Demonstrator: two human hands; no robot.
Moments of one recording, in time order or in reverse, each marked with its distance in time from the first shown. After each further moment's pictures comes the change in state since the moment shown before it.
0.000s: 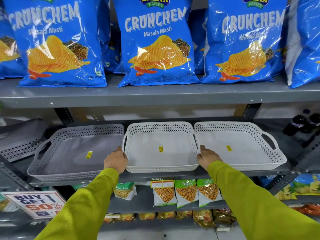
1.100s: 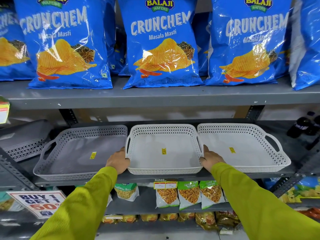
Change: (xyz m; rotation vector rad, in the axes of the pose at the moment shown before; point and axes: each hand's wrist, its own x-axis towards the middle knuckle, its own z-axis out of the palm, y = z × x) left_hand 0.003 -0.009 -0.015 -0.140 -0.188 0.053; right_hand -0.001 -0.002 -0.003 0.033 -0.081 0.037
